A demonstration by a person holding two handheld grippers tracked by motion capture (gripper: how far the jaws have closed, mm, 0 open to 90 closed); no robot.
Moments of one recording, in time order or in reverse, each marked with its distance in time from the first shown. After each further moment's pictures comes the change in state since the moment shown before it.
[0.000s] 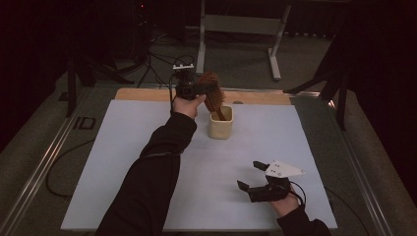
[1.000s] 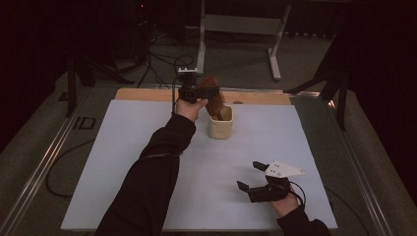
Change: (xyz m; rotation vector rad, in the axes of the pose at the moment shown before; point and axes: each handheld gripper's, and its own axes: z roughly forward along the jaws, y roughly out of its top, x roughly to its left) left arm 0.002 -0.008 0.012 0.060 0.023 0.035; right arm 0.000 -0.001 0.001 0.004 0.006 0.002
